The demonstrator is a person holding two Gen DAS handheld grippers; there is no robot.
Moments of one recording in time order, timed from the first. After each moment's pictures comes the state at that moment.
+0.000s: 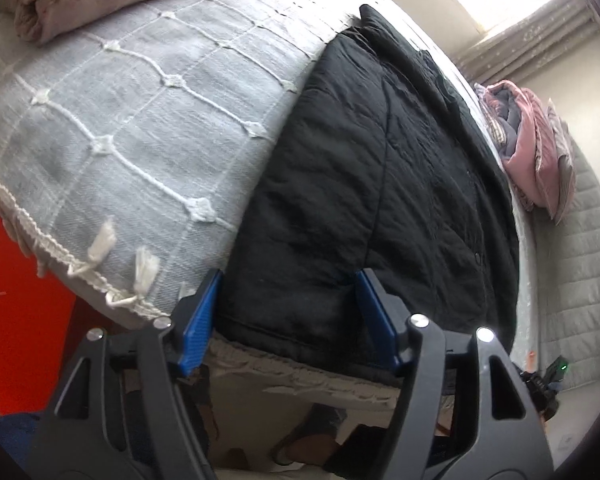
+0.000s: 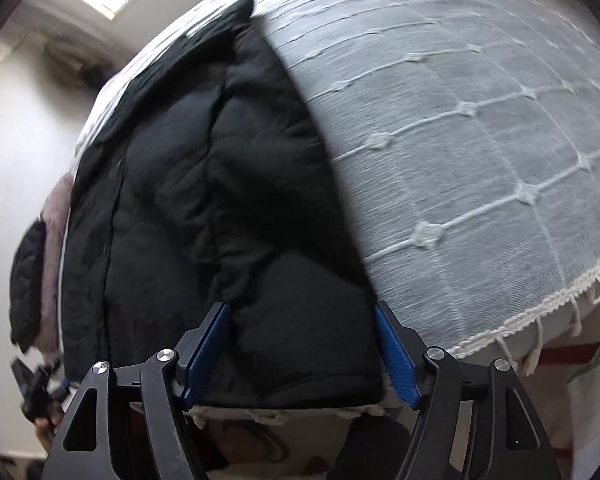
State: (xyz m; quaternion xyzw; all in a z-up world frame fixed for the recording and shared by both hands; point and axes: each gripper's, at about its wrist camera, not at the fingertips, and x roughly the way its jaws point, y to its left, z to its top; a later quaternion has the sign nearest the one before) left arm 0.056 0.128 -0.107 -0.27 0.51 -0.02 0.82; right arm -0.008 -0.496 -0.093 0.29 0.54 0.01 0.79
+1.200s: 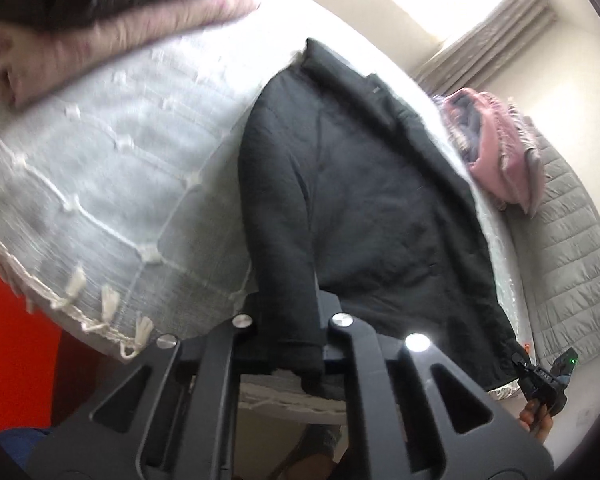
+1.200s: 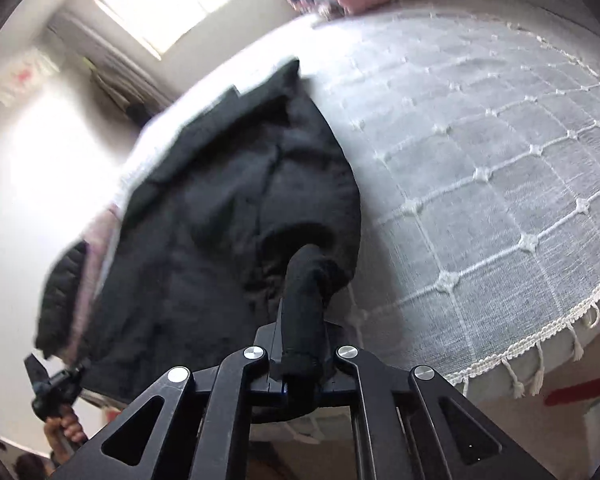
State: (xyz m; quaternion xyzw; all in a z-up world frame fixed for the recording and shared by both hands) left arm 0.048 0.113 -0.063 -0.26 0.43 -0.06 0.86; right arm -0.036 -0.507 -0.051 0.33 0.40 0.05 0.85
